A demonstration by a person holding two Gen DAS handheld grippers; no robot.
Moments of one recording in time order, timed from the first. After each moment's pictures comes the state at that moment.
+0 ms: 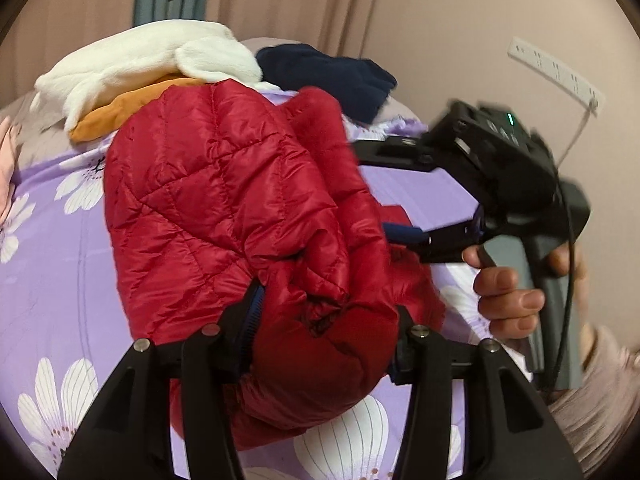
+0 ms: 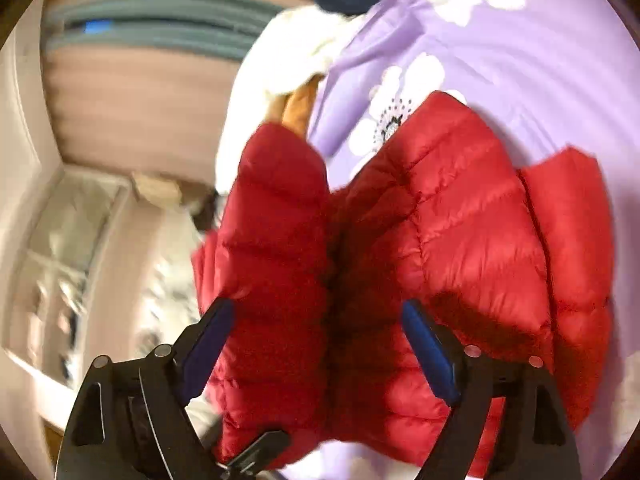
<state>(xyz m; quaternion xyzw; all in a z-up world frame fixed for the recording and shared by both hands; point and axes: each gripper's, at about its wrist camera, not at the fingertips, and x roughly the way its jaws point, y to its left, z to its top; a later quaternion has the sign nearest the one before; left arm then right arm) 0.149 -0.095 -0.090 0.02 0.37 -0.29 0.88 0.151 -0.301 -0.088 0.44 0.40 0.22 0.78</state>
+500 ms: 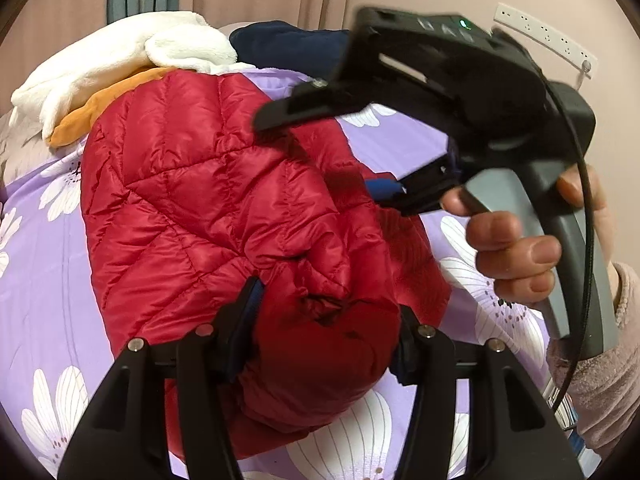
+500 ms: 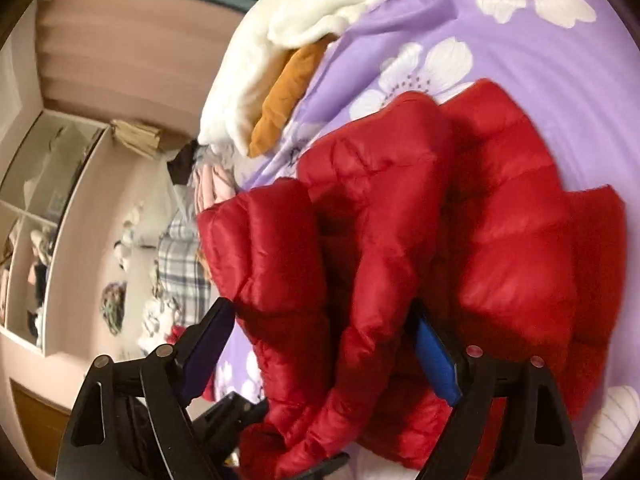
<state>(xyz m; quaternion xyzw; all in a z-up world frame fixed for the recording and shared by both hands) 0.157 -0.107 -0.111 0.06 0.39 -0.31 0.87 0.187 -0.259 -0.080 0.36 0.45 0.24 0.78</state>
